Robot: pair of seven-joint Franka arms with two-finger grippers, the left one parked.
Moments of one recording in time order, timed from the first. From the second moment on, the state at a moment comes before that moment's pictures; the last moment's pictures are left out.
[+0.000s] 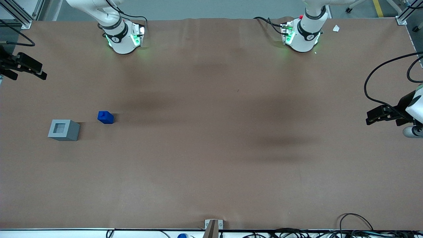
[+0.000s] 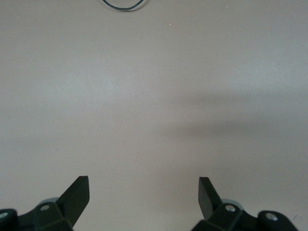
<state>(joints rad) 0.12 -0.06 -0.17 -1.56 0.04 1.47 -0.02</state>
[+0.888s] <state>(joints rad) 0.11 0.01 -0.16 -1.60 0.03 1.52 -0.02</state>
